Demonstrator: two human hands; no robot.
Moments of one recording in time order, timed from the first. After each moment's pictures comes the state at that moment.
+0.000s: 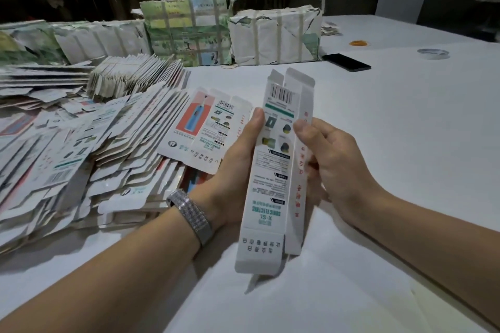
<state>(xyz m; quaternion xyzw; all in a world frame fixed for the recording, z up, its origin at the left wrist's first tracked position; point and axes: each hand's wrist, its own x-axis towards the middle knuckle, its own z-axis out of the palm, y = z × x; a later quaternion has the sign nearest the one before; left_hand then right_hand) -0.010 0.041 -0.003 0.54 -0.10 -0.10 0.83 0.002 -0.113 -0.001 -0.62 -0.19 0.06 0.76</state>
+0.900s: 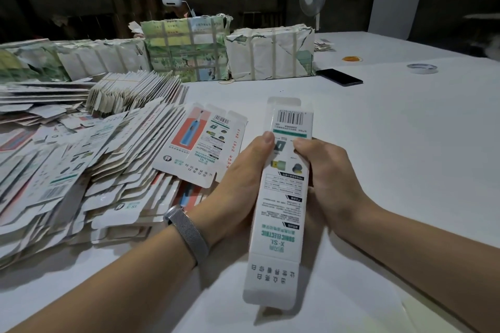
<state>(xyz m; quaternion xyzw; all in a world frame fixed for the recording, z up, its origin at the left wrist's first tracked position) -0.009 0.031 -0.004 0.68 -0.12 0.02 0.73 0.006 -0.110 -0.002 -0.59 -0.19 0.05 0.78</state>
